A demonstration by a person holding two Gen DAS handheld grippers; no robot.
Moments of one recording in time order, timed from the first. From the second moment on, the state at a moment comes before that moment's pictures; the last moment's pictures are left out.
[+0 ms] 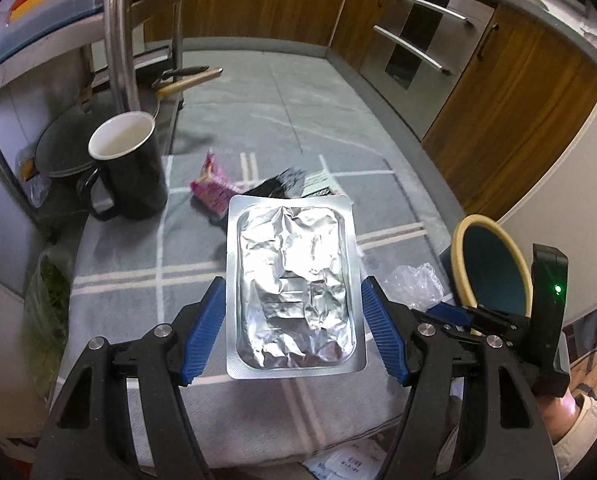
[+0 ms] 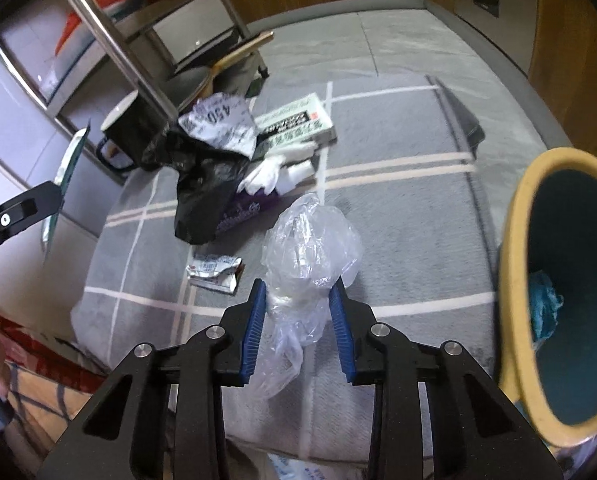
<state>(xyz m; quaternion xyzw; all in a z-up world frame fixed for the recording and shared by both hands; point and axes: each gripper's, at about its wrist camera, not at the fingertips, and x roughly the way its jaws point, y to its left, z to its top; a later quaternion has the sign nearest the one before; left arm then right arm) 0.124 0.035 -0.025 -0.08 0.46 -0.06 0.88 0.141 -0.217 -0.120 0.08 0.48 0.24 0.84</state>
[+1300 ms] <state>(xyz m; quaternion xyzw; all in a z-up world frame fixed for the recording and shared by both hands) 0.141 -0.139 -0.005 -0.02 0.44 -0.20 0.87 0.082 -0.397 -0.048 0.14 0.36 0.13 0.91</state>
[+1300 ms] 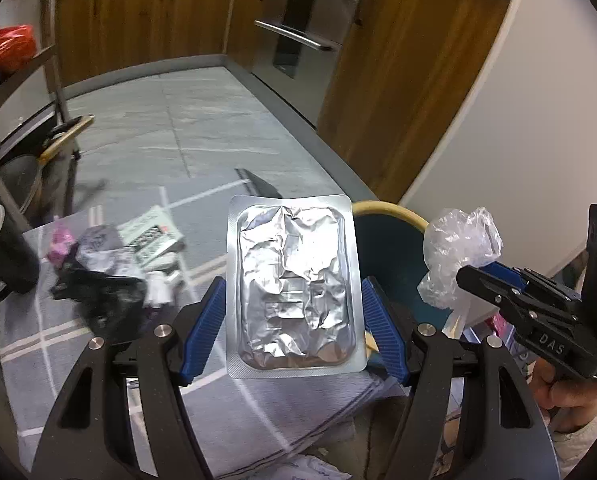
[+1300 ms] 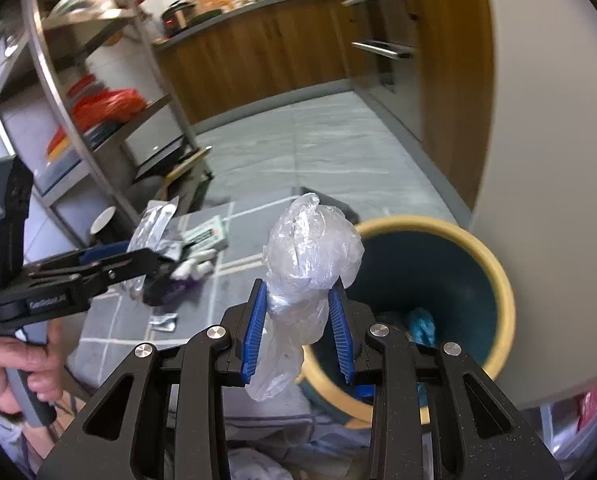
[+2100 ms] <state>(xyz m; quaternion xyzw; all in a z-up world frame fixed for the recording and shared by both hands) 0.171 -0.282 -0.094 0.11 0.50 -0.27 0.81 0.063 -0.479 -0.070 0.23 0.35 0.06 0.91</state>
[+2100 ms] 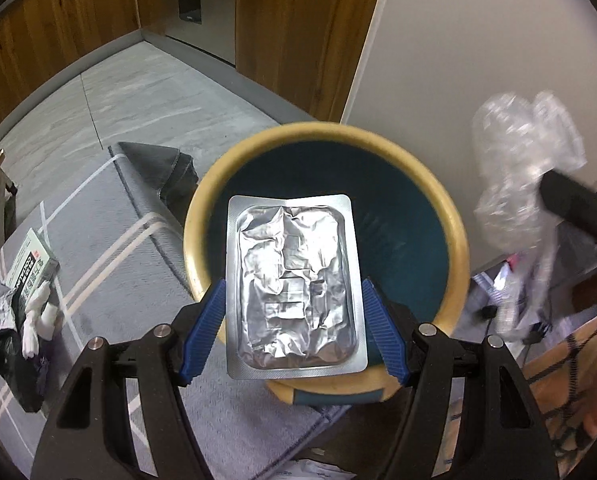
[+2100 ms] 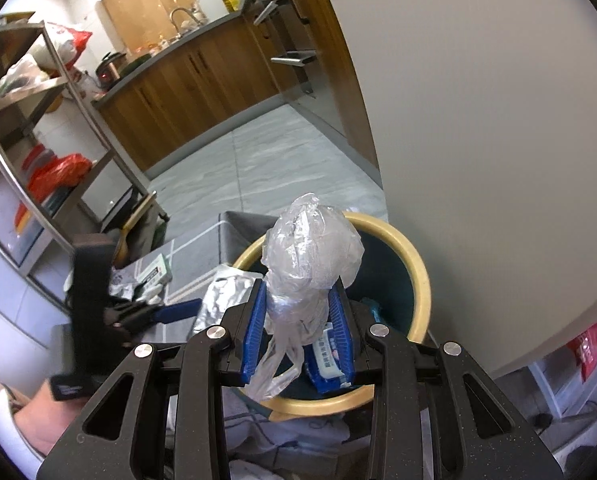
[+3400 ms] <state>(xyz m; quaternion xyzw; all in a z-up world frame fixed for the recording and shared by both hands) 0.178 -0.116 -0.049 0.00 0.48 -0.14 0.87 0.098 -0.430 -0.085 0.19 0.40 0.07 0.89</state>
